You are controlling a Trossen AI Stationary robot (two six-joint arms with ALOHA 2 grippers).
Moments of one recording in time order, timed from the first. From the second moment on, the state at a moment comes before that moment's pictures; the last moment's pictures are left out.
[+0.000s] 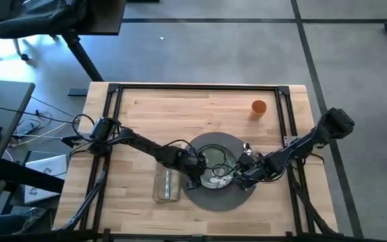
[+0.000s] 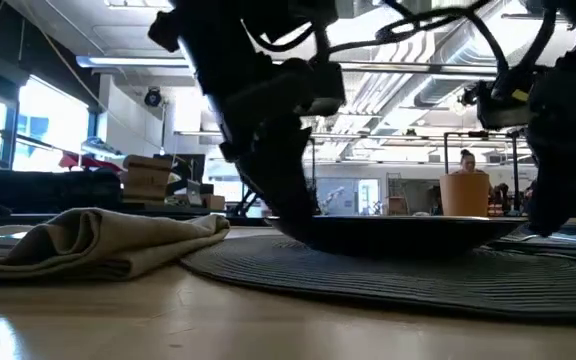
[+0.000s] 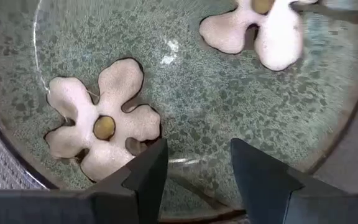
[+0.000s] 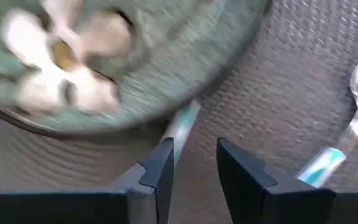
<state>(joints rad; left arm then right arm) -0.25 2.03 1.32 -0.43 -0.15 -0.32 0.53 1.51 0.70 -0.51 0.27 1.21</state>
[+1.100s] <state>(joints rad) -0.28 1.96 1.32 -0.55 -0.08 -0.46 0.53 1.51 0.70 -0.58 0.21 1.20</state>
